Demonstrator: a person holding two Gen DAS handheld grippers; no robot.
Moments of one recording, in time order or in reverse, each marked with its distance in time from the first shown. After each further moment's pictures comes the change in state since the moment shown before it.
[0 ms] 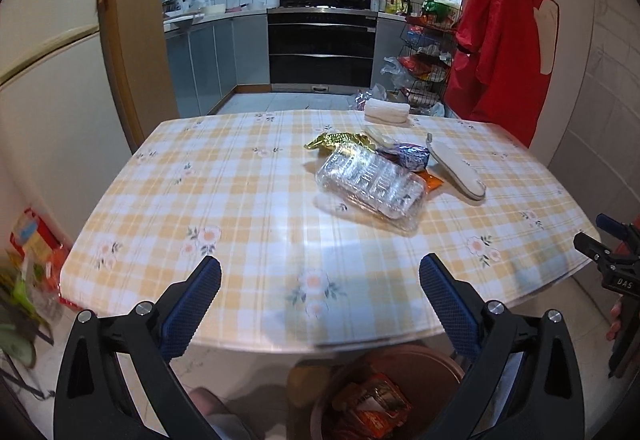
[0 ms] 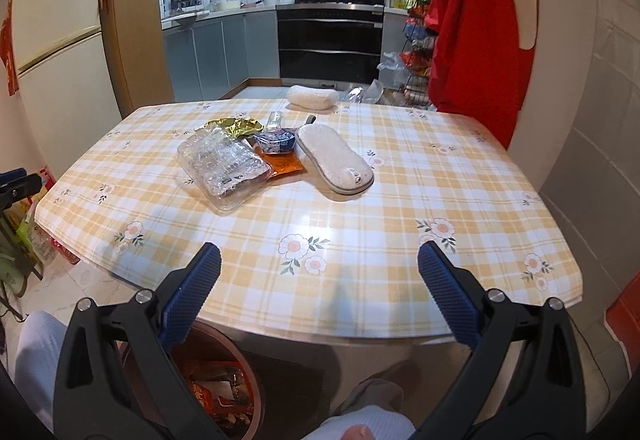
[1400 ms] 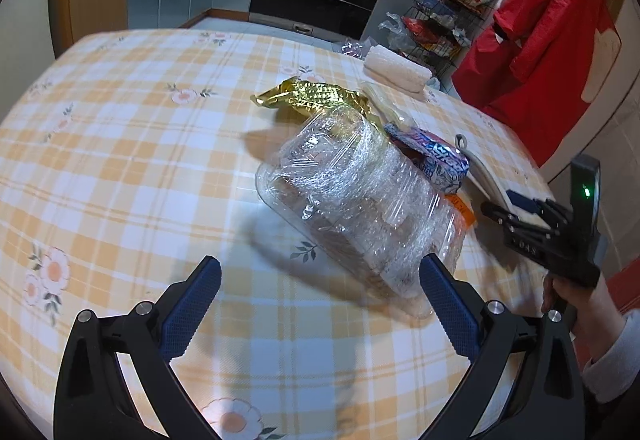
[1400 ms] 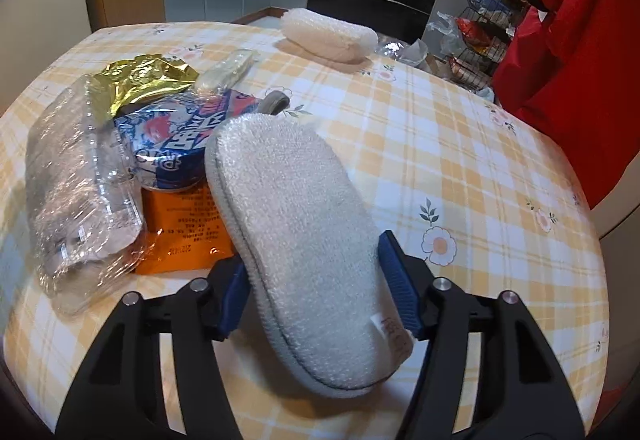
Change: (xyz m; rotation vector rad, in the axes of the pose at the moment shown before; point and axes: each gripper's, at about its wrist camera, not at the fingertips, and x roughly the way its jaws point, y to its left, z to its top) left arm 0.232 0.003 0.046 -0.218 0.215 -0.202; right arm 0.298 -0.010 0.096 -0.230 0.205 0.004
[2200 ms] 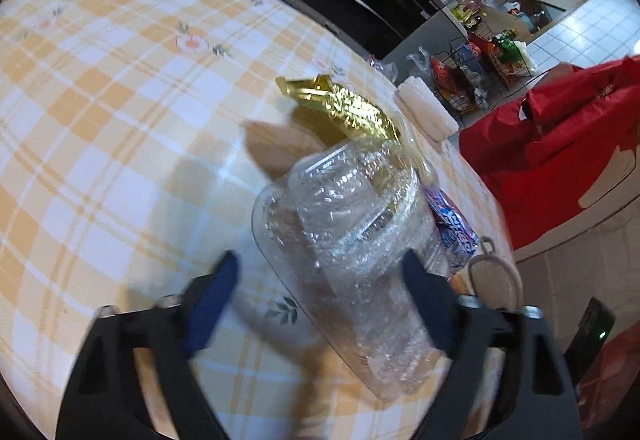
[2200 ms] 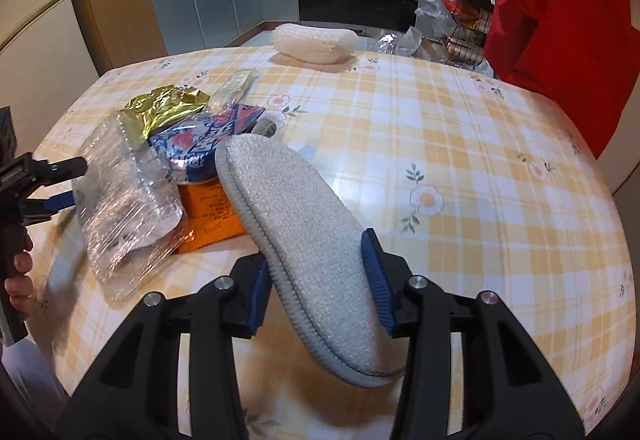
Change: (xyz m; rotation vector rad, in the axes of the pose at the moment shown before) left arm 0.055 0.040 0.020 -0.349 0.001 -0.147; right arm -0.044 -0.019 -0.027 0.168 0.000 0.097
